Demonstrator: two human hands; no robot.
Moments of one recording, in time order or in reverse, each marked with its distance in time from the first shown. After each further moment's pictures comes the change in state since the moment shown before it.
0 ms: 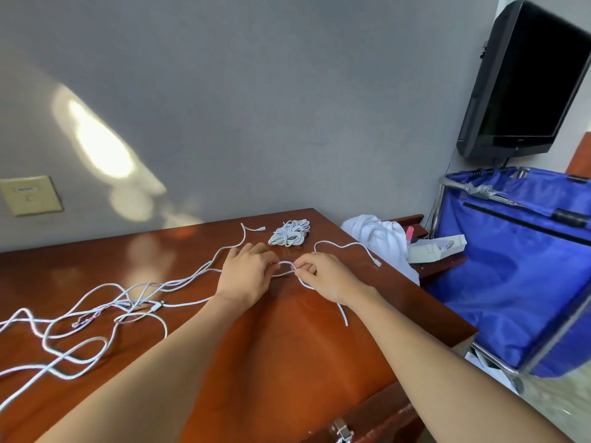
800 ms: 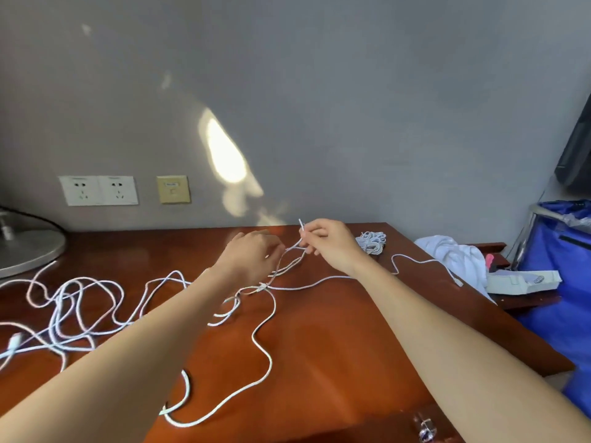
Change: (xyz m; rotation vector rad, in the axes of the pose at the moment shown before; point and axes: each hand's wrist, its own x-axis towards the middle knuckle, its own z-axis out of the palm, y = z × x) left_hand -0.084 -0.097 -0.151 -0.007 -0.075 -0.166; right_hand 0.040 -0.180 0.040 0.489 0.027 -0.096
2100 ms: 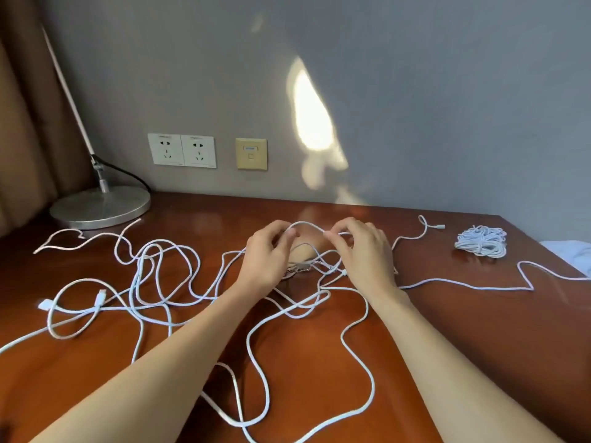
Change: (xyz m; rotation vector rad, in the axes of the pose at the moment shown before) left_hand -0.053 -0.108 0.038 -0.640 0.399 -0.389; right_hand 0.030 0.038 0.143 -0.458 0.252 -0.372
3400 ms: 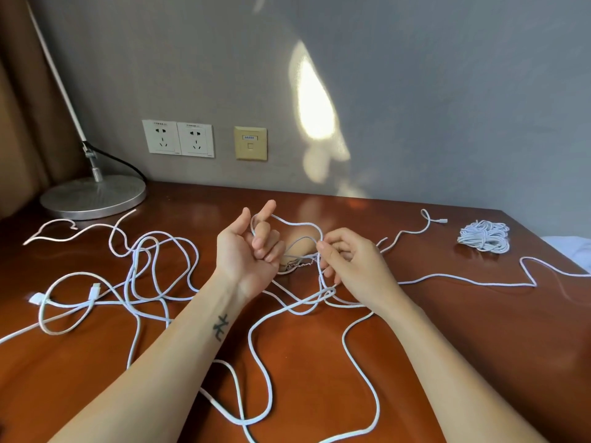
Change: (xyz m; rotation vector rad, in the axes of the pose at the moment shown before) left_hand -0.006 0.018 -0.022 -1.465 0.008 -0.598; right_hand -0.022 -0.028 -0.022 0.578 -0.393 0.274
